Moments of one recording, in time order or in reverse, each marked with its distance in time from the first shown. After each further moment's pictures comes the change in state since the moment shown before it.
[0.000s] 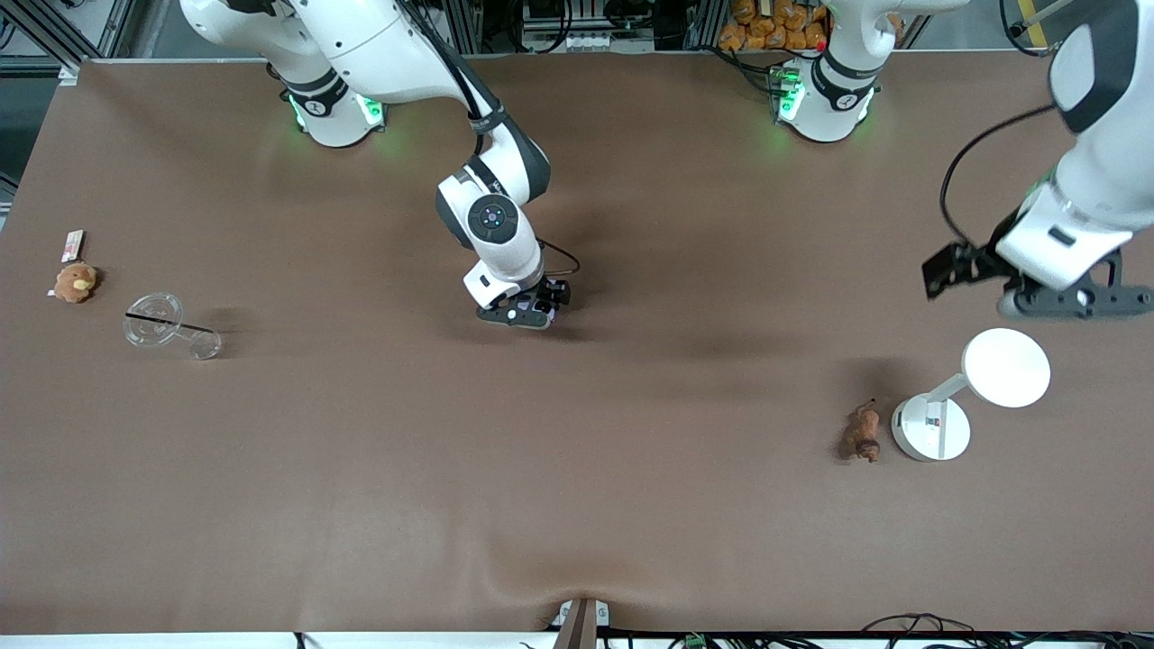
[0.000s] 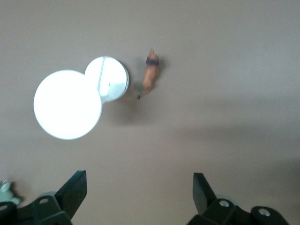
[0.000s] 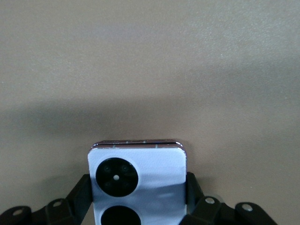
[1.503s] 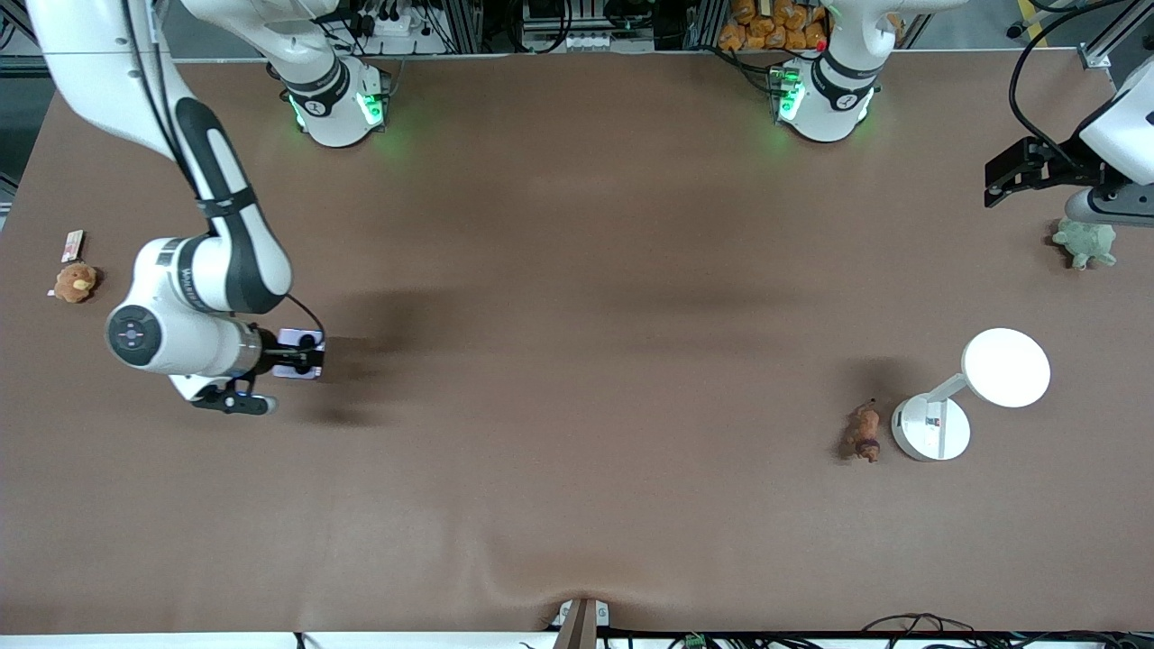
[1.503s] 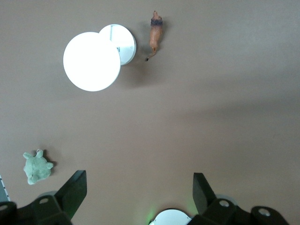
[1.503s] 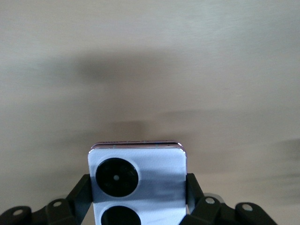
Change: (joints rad) left arm 0.038 -0.066 0.004 0.140 -0.002 -0.274 0.130; right arm -0.719 -0.138 -0.049 0.025 -0.086 -0.395 -0.735
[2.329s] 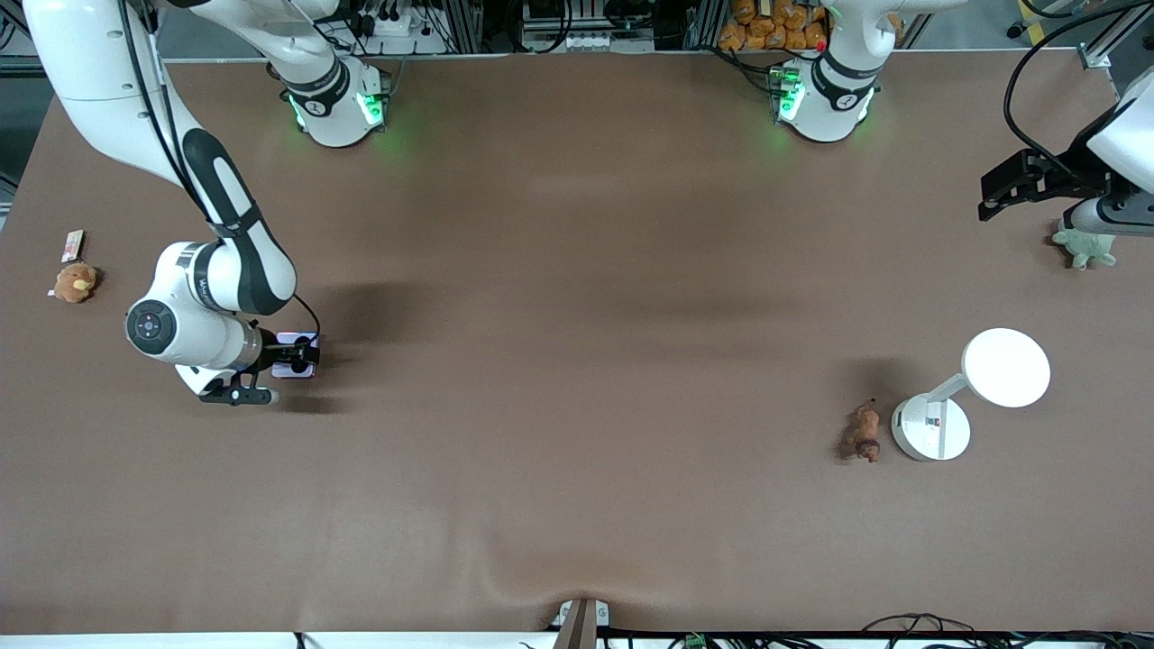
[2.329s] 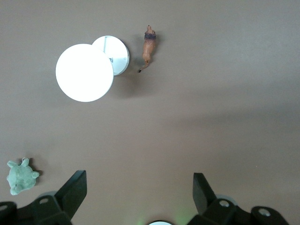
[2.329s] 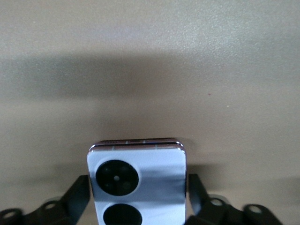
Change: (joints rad) left arm 0.010 0.007 -0.003 -0.001 -0.047 0.040 -0.034; right arm -0.040 0.064 0.007 -0.120 -0.008 0.231 -0.095
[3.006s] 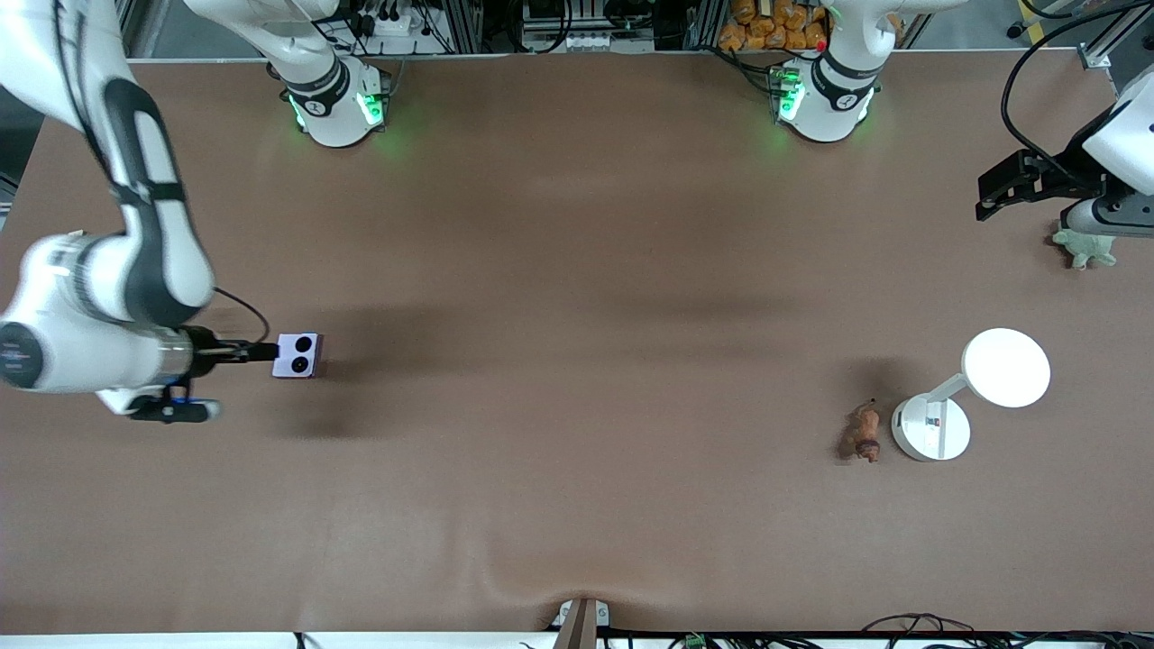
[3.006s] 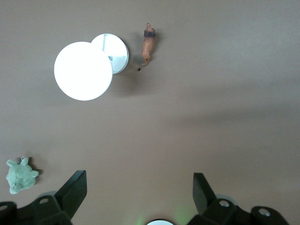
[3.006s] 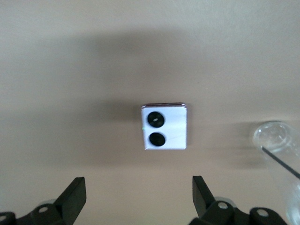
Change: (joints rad) left arm 0.000 0.000 -0.001 -0.006 0.000 -0.002 0.000; right arm -0.025 -0.081 0.002 0.470 0.071 -0.687 0.000
